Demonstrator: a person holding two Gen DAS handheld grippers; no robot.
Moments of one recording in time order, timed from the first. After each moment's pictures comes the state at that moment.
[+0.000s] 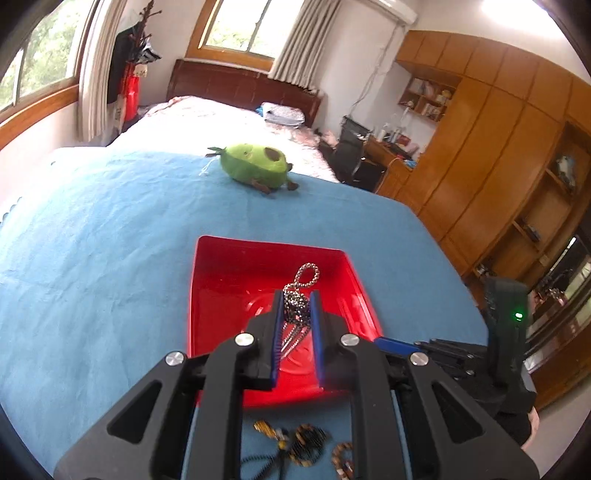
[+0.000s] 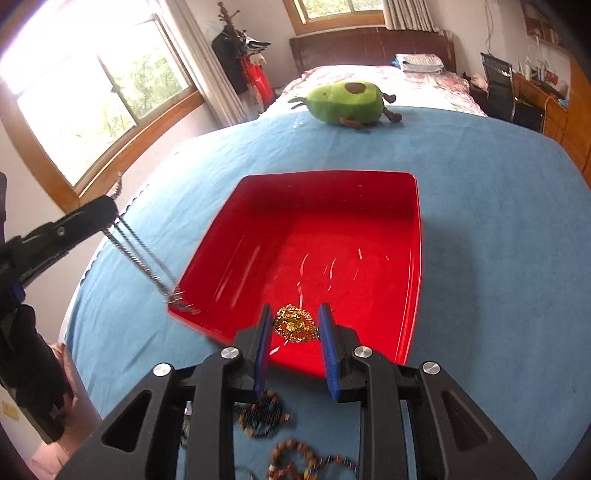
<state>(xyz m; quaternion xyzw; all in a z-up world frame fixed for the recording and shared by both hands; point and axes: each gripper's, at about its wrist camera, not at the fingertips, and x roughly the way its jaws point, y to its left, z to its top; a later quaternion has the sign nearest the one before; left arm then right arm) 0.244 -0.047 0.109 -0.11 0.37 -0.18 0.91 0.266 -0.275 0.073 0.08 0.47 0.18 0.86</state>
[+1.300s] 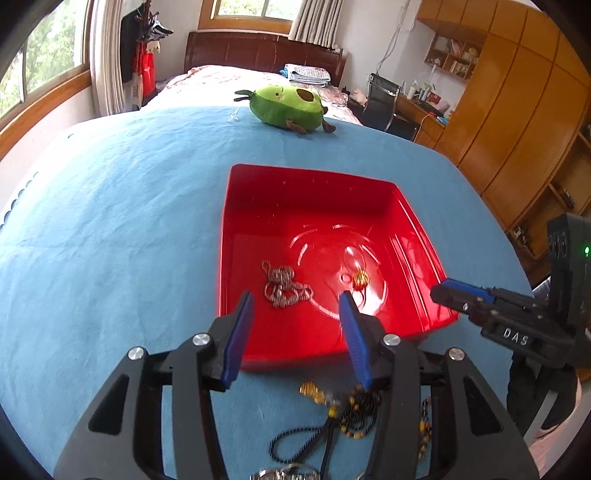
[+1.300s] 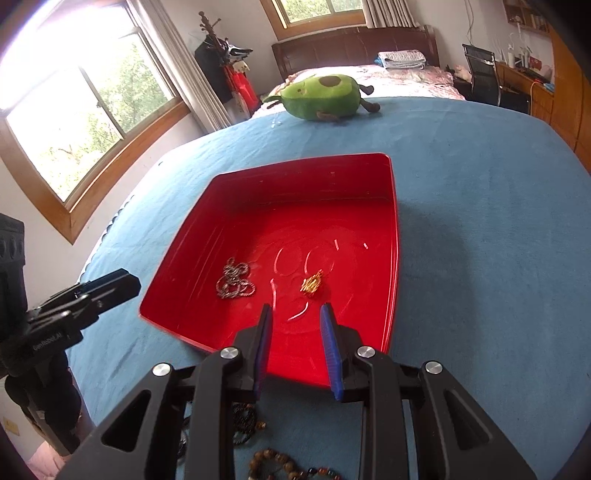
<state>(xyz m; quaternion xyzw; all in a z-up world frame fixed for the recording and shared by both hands) 0.234 -0.049 0.047 -0.05 0.44 -0.13 0.89 0.256 -0.292 0.052 0.10 0.45 0.16 0.87</state>
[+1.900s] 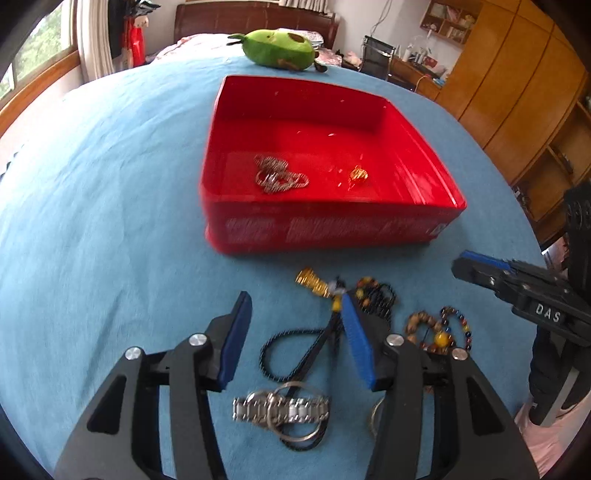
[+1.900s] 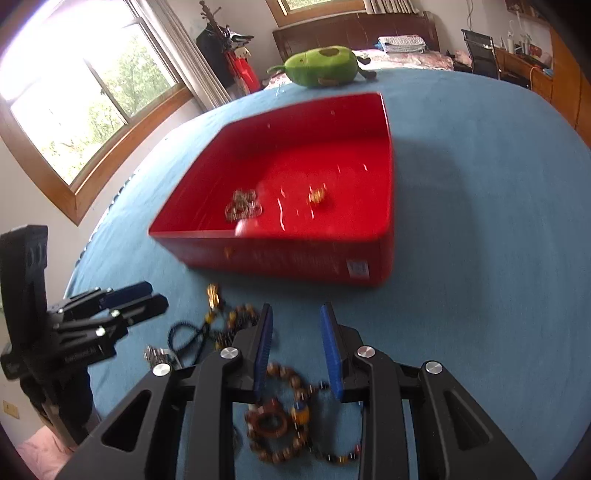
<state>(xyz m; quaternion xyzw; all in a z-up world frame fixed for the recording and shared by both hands) 0.173 -0.046 -0.015 -0.03 0.50 -0.14 0.86 0.180 -0.296 0.010 0.11 0.48 0.17 0.85</state>
